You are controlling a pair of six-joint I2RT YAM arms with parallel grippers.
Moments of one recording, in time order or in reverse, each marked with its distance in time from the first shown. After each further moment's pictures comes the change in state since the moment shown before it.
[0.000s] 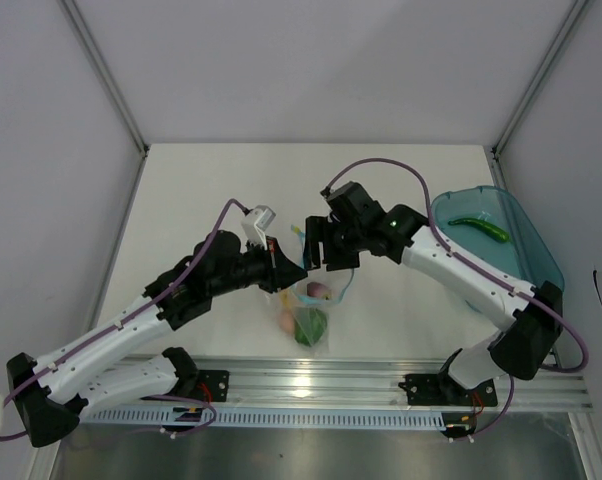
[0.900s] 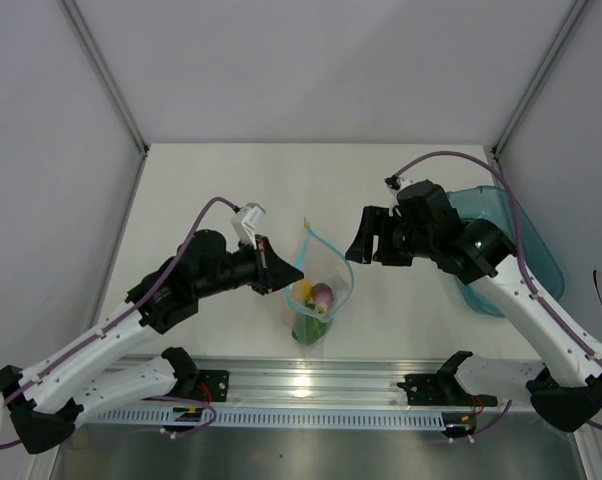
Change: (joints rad) left arm -0.001 -0.064 0.062 -0.079 0.049 -0.041; right arm -0.132 -0.341 -0.027 -0.155 0.082 -0.034
